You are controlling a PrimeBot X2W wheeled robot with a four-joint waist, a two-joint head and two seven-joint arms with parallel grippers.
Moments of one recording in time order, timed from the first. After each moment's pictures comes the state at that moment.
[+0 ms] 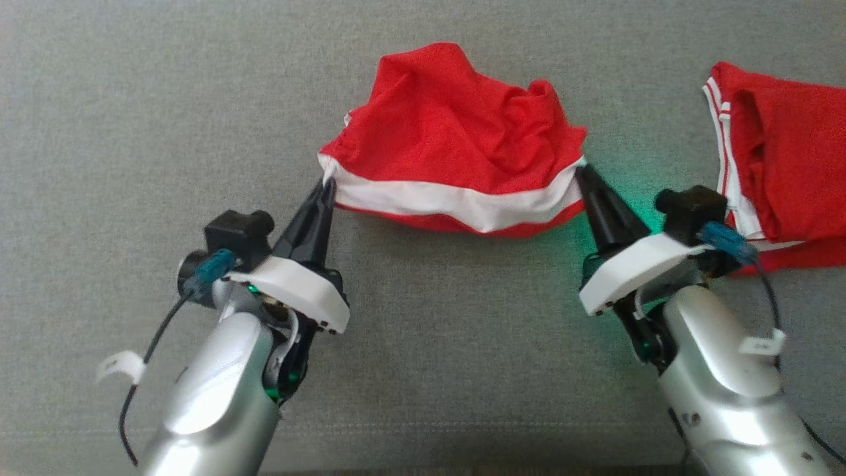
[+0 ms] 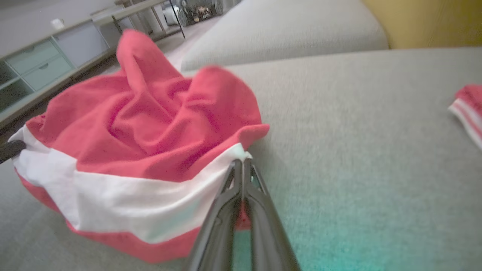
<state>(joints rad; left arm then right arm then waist) -0.43 0.10 -0.46 0.48 -0.41 -0.01 -0.23 -0.47 -0.12 0.33 0.57 0.34 0.12 -0.12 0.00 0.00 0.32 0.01</state>
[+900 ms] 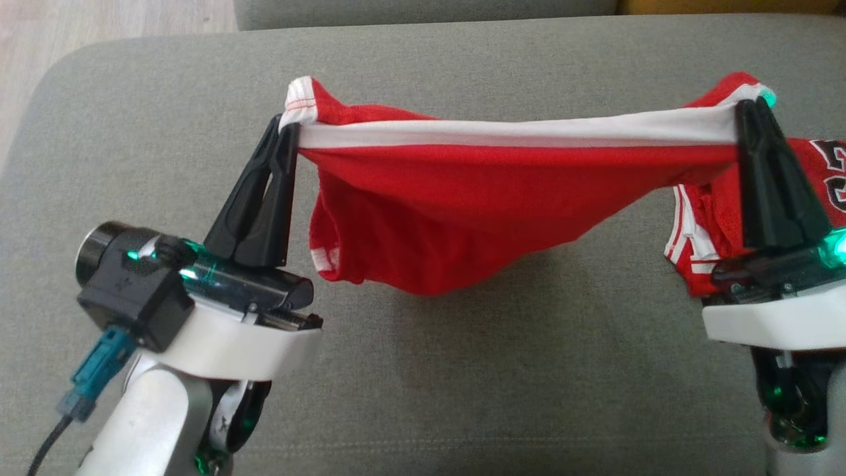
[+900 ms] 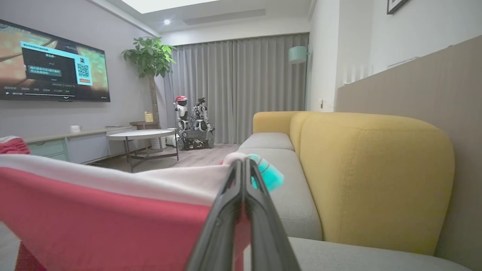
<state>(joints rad) -0.23 0.27 -0.41 -0.37 -0.30 0.16 -0.10 -0.12 -0.10 0.03 -0.44 0.20 0.12 0.15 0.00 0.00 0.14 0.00</state>
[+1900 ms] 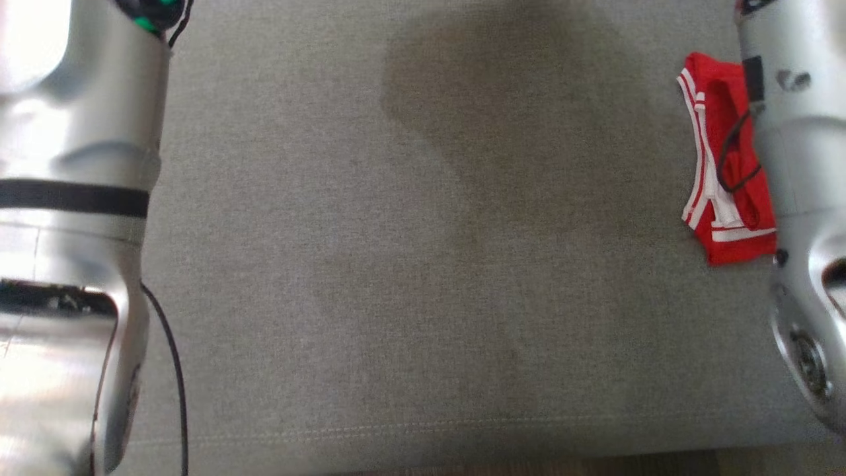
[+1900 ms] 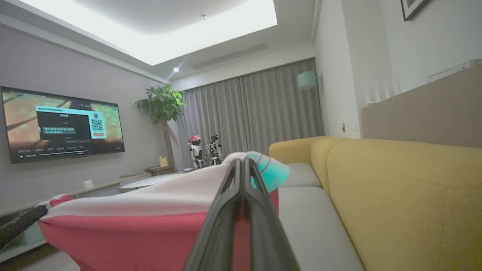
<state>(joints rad) -1.28 0.10 -0.28 0.80 -0.41 -0.06 -0.26 -1.28 -0.09 0.22 0.69 0.41 0.12 -0.16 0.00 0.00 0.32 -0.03</state>
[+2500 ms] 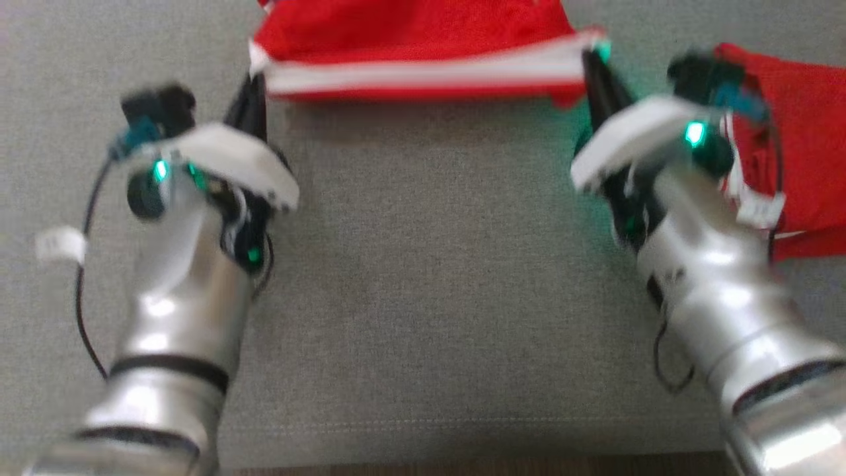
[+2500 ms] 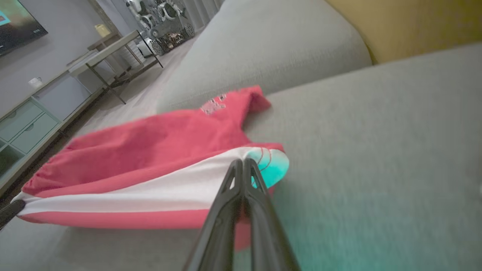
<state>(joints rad) -0.87 0.01 -0.20 1.03 -0.43 -0.11 -0.26 -0.97 -0.06 0.47 1.14 0.69 0.12 -0.22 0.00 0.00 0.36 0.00</state>
